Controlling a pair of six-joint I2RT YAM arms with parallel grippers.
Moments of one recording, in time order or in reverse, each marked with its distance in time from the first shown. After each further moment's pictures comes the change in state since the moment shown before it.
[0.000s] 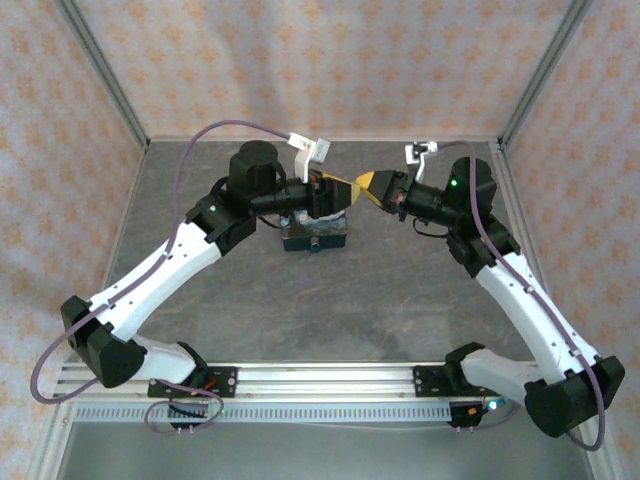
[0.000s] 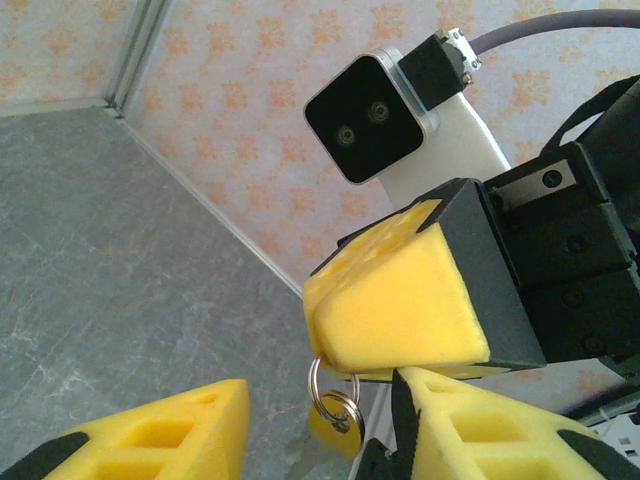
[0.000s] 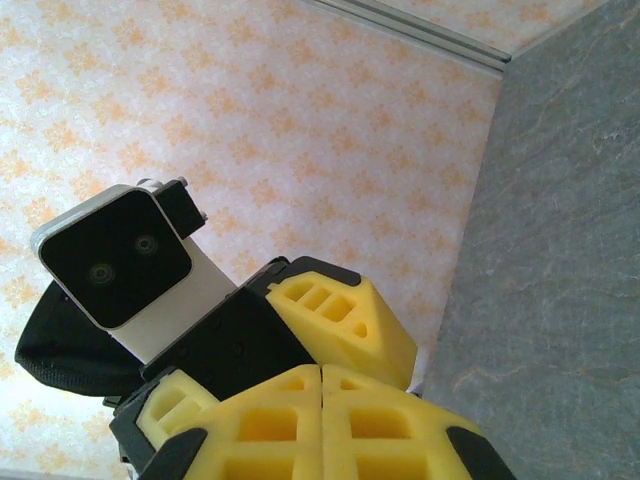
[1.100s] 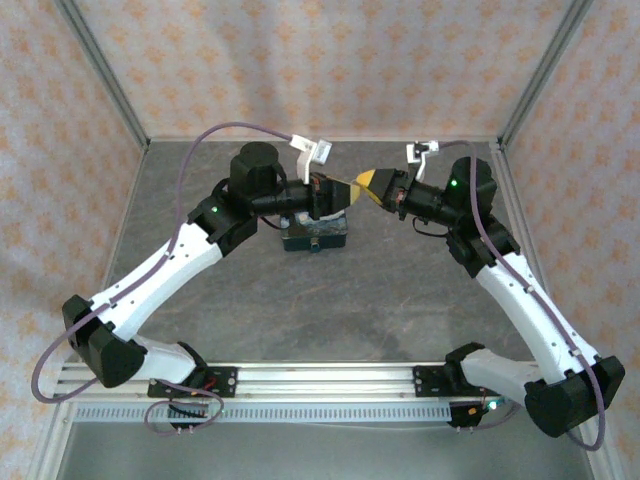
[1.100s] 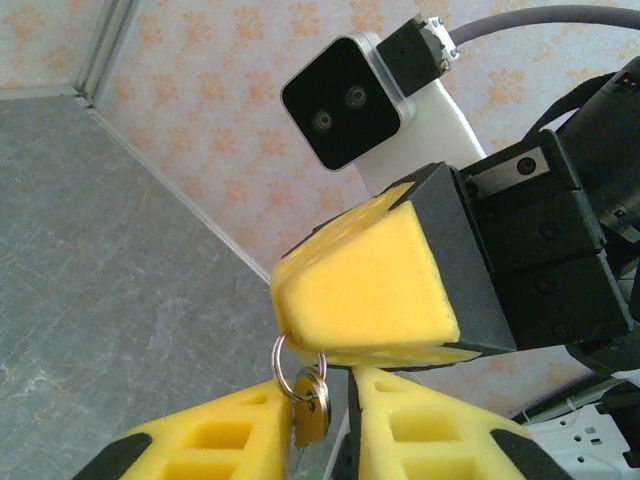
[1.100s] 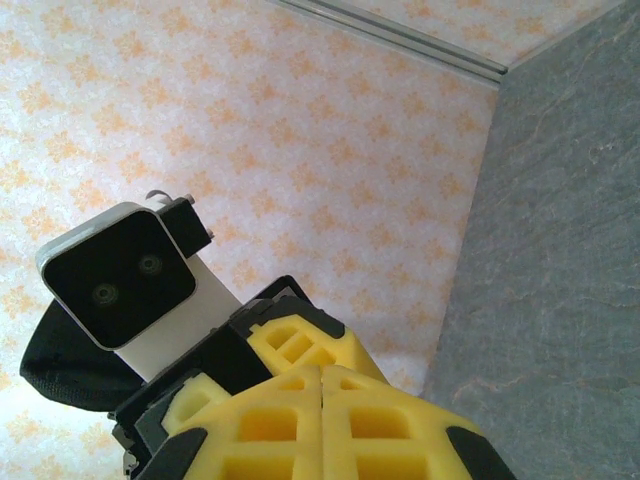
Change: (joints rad) left arm -0.001 0.000 -0.019 0.035 0.042 -0.036; right arm 0.000 0.000 0.000 0.008 0.027 0.004
